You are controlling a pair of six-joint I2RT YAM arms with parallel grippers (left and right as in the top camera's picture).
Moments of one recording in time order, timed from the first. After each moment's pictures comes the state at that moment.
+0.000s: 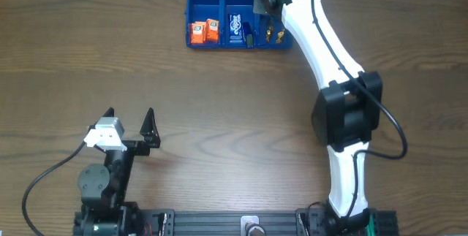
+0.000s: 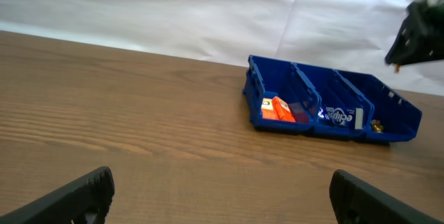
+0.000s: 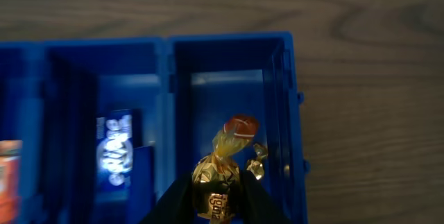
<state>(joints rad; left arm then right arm) -0.03 0.01 0.03 -0.12 0.10 -0.19 0.34 2.24 2.10 -0.87 0.24 0.34</state>
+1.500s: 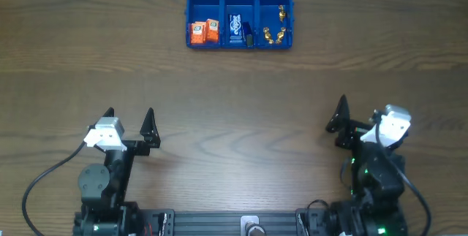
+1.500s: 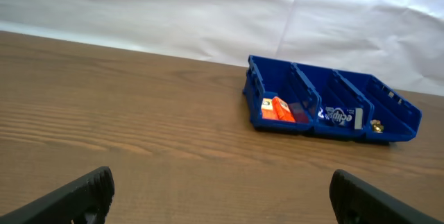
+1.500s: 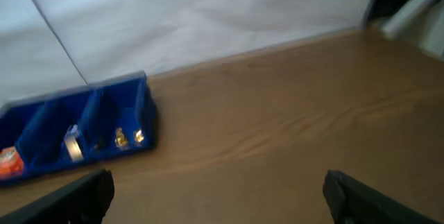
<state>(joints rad) -0.03 0.01 0.03 -0.12 0.10 -0.19 0.12 0.22 0.32 -0.28 0.27 0.23</state>
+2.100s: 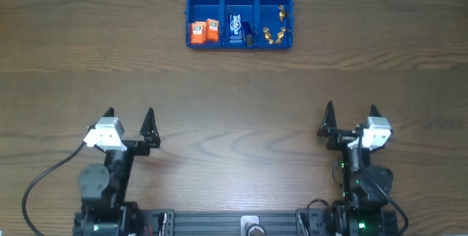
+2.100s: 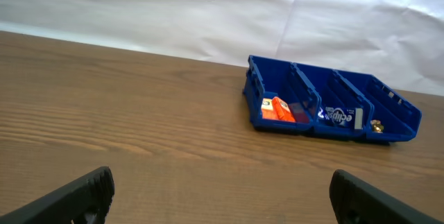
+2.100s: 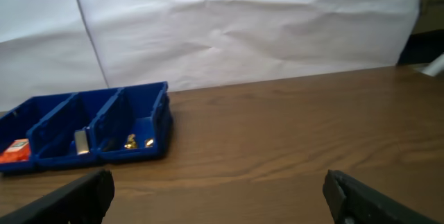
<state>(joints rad) -0.03 0.01 0.03 -0.12 0.10 -0.19 0.00 0.01 0.01 -0.02 0.07 0.11</state>
